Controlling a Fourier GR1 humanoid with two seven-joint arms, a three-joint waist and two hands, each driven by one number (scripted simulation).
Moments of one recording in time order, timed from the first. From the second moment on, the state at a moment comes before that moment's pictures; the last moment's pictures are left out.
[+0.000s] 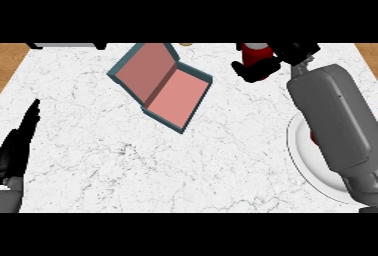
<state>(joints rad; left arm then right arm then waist) -0.09 0.45 0.08 -1.30 -0.12 0.17 0.04 -0.94 -0.30 0.11 -1.05 0.70 0.11 -0.22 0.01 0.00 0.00</state>
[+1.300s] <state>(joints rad) -0.18 0.40 0.04 -1.31 -0.17 0.14 0.06 -1.44 0.00 0.03 -0.34 0.59 -0.13 -0.03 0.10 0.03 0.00</state>
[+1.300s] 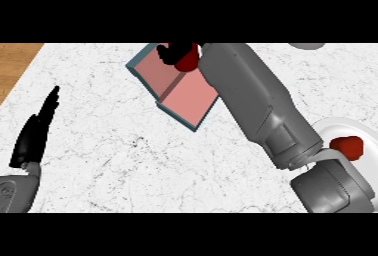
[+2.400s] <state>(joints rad) -0.20 0.37 0.03 -1.29 -0.20 0.16 0.06 -1.44 -0.01 -0.11 -0.23 0.31 -0.29 -0.21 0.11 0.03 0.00</state>
